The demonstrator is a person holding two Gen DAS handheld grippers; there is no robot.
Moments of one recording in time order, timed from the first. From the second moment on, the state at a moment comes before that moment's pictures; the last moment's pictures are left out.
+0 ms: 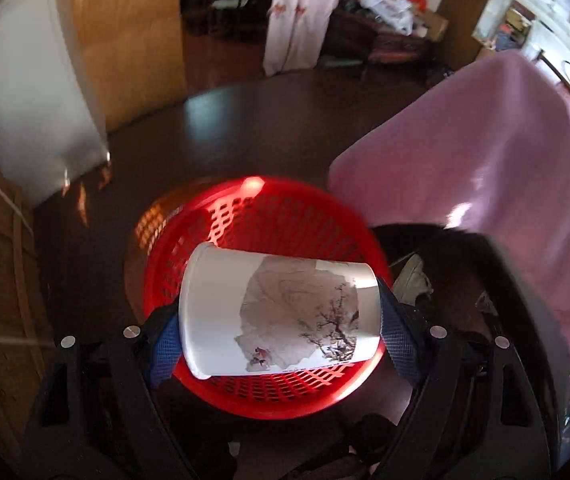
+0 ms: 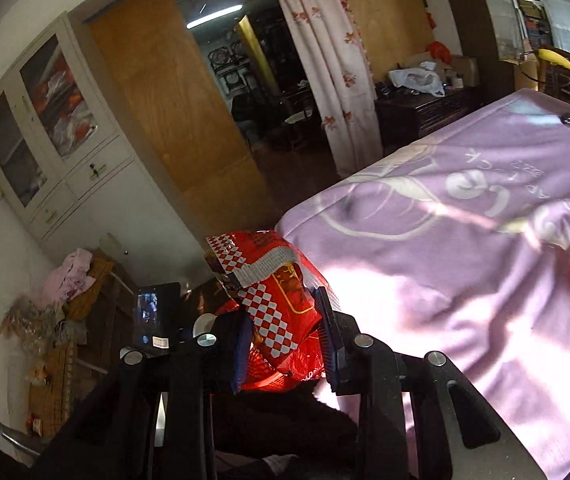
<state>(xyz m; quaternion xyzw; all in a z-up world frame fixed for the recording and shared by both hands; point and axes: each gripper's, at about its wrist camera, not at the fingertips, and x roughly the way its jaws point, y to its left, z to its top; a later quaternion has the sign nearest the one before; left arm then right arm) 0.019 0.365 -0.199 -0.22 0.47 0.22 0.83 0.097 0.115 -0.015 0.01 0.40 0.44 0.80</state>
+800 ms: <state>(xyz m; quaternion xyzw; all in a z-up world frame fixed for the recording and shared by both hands) -0.030 0.424 -0.171 -0.23 0.42 0.32 0.82 0.085 0.271 -0.106 -0.09 0.47 0.50 0.72</state>
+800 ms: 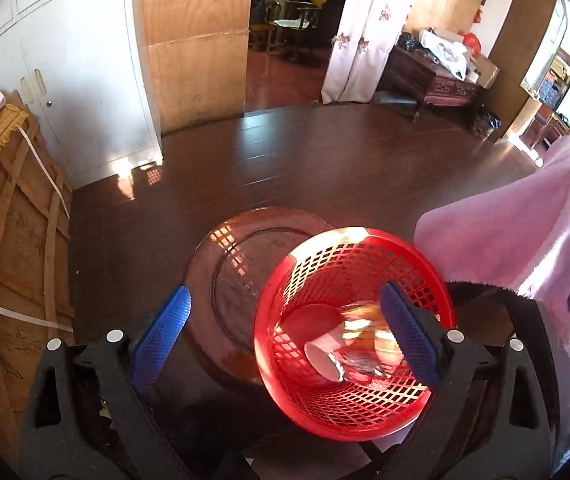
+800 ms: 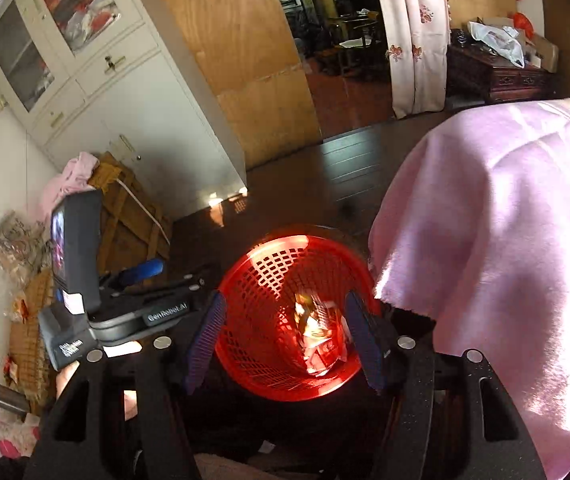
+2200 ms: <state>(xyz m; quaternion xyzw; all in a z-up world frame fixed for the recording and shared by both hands) 0.080 0.069 -0.055 0.00 0.37 -0.01 0.93 0.103 -0.223 -0.029 0.20 0.29 0.13 0.93</state>
